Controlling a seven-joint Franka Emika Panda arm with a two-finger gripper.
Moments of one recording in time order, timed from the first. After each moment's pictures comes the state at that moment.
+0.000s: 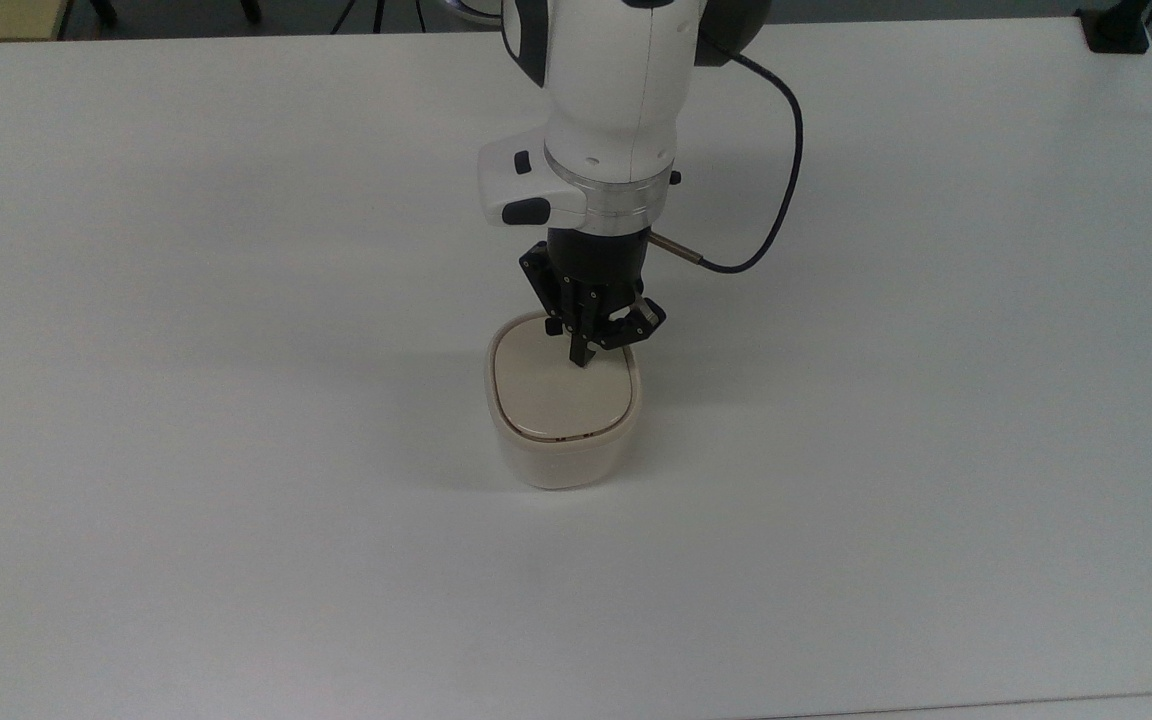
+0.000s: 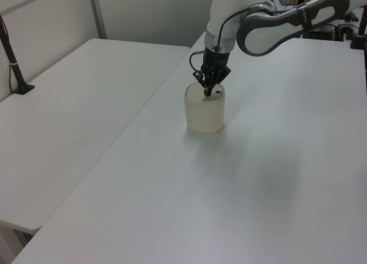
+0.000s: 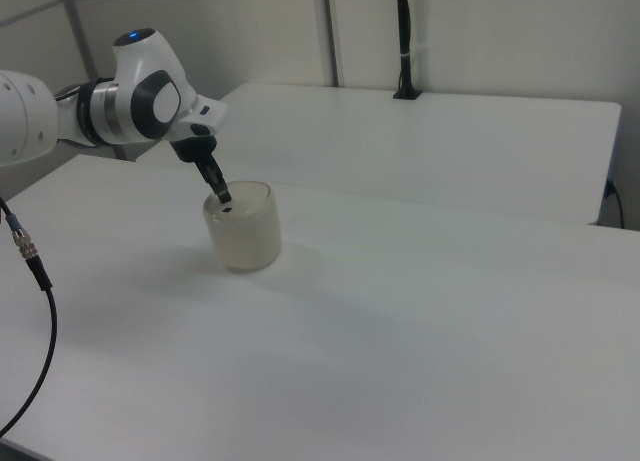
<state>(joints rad) 0.22 0.41 -0.01 -1.55 -0.13 2.20 0.89</state>
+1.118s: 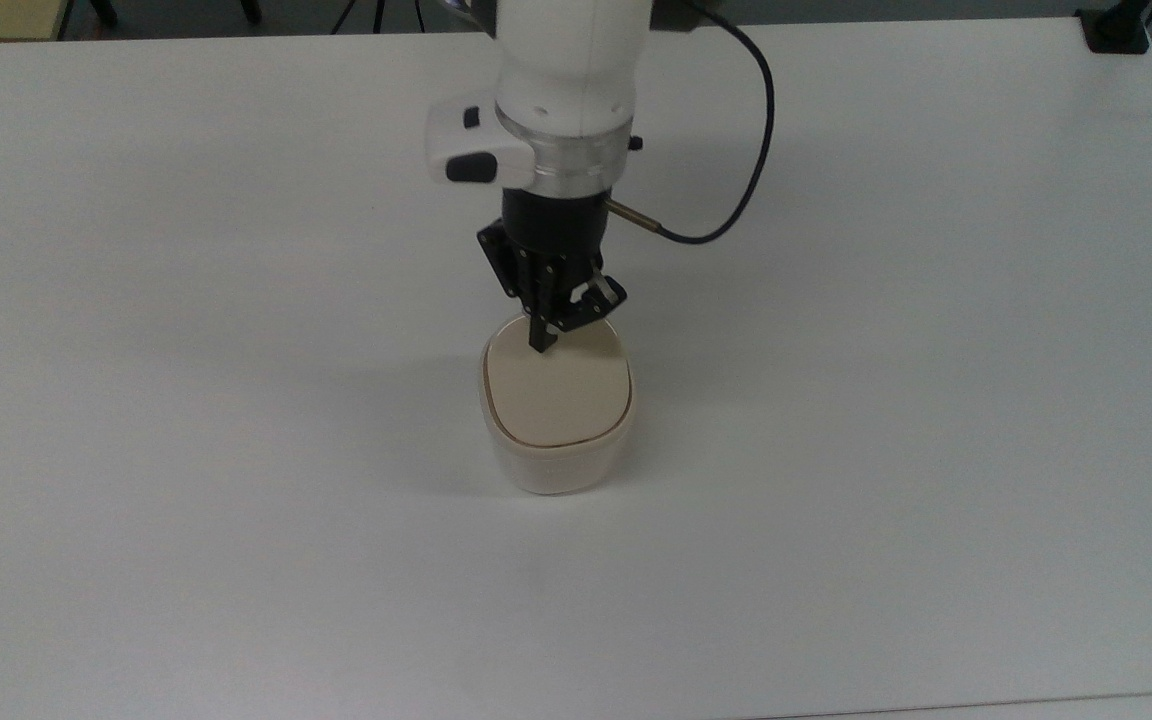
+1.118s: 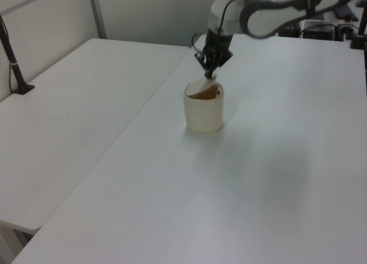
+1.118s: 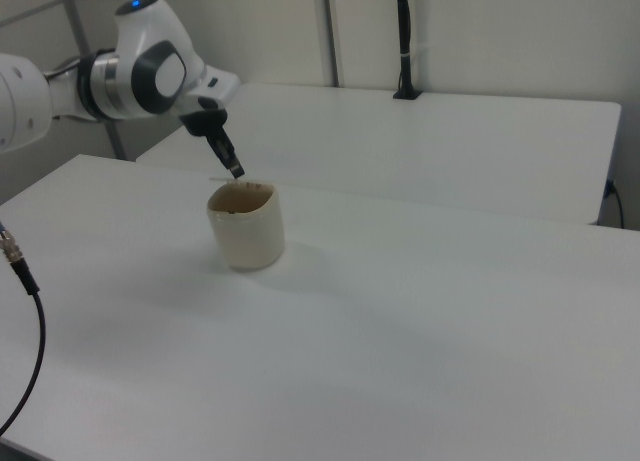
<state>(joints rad) 0.16 0.35 -0.01 -1.52 -0.13 2.17 0.89</state>
